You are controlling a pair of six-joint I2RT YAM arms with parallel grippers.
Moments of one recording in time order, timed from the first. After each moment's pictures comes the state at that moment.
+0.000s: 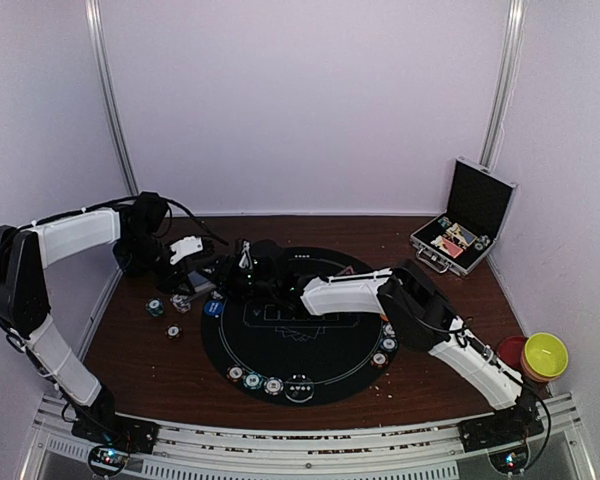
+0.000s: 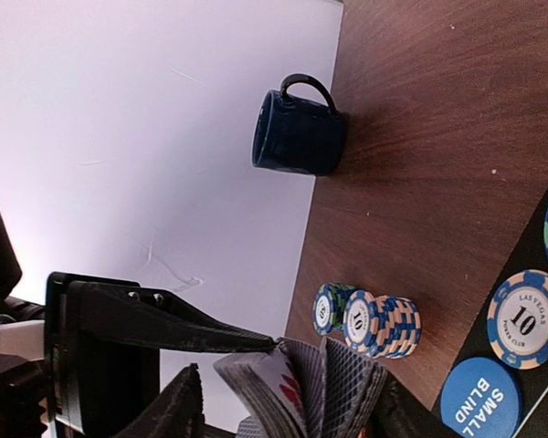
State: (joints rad) left arm -0.24 1.63 1.21 -0.82 0.34 0.93; right arm 0.97 2.67 2.11 0.45 -0.29 1.28
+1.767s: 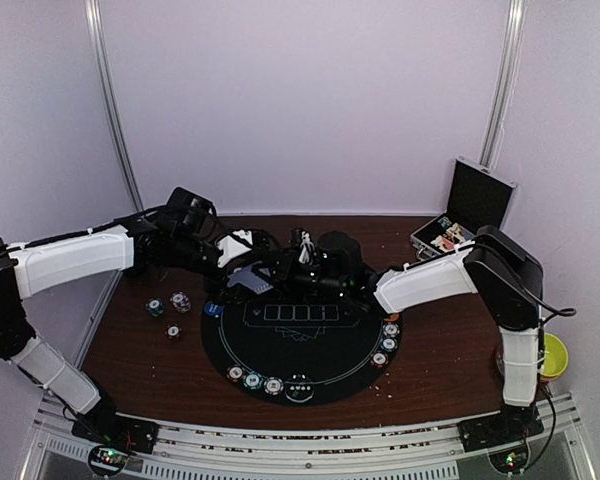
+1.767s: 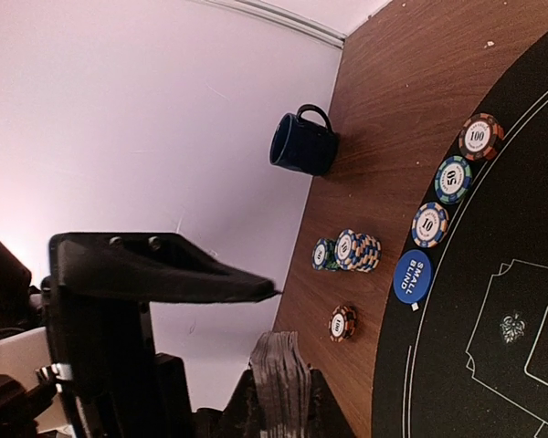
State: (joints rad) left arm -0.63 1.49 1.13 -0.42 0.37 0.73; right arm 0.92 2.04 1.25 0.66 -0.26 1.19
